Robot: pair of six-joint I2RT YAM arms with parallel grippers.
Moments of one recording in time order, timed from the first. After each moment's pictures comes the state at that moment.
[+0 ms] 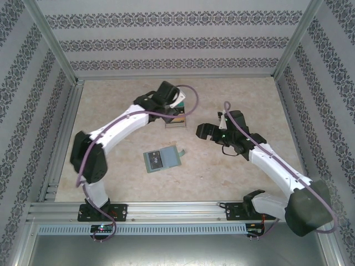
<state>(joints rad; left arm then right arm) -0.60 1.75 1.58 -0.69 -0.27 0.23 0.41 1.18 0.79 -0.36 -0.28 0.61</state>
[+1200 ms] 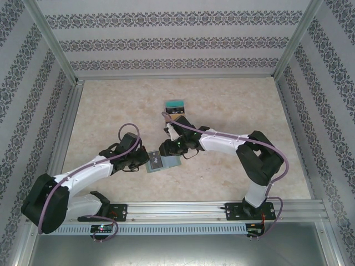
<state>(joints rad) -0.52 1.20 0.54 -0.31 0.13 -0.99 0.78 1.80 1.09 -0.28 -0.50 0.60</state>
